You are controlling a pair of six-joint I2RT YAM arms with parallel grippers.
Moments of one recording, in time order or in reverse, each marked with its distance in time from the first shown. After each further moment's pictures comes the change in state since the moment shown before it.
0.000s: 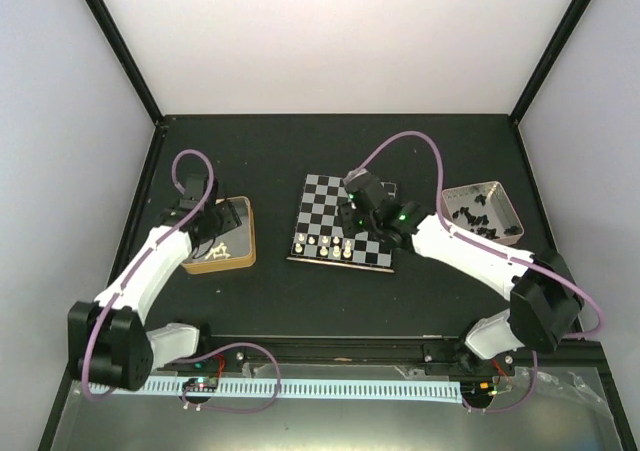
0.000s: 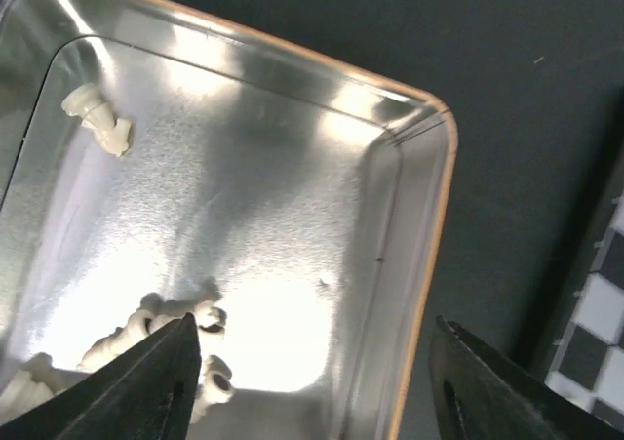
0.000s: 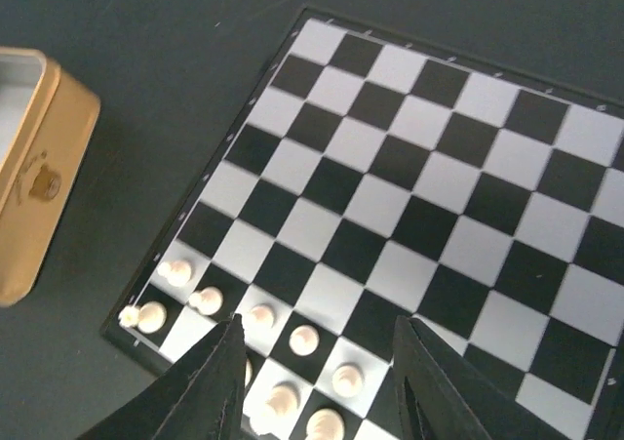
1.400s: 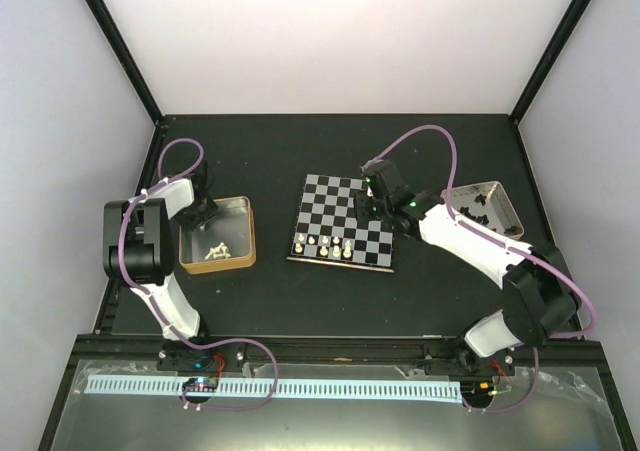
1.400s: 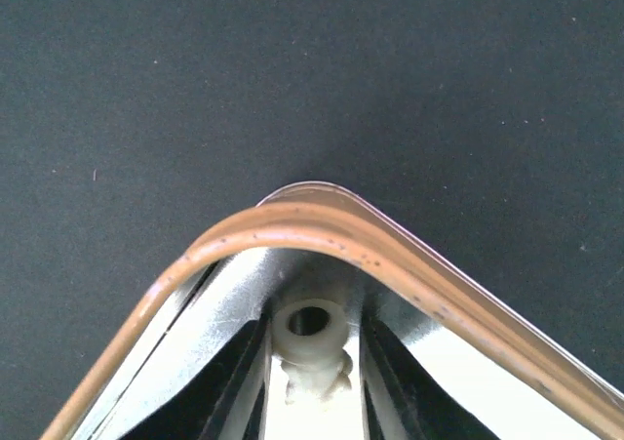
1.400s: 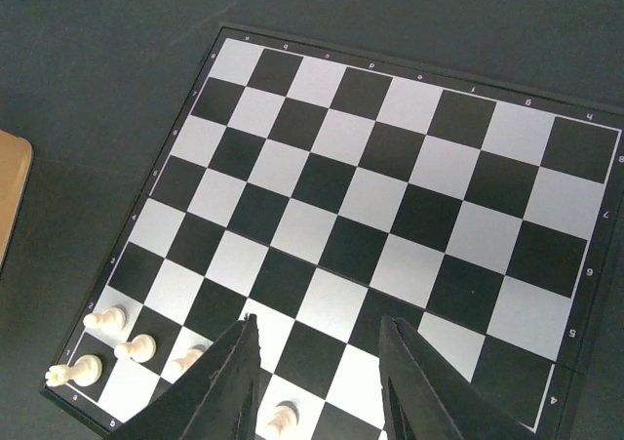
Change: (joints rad) left arm 0.238 0.657 0.293 -0.025 -0.168 -0.097; right arm -0.179 0.027 -0.011 0.040 -0.080 0.009
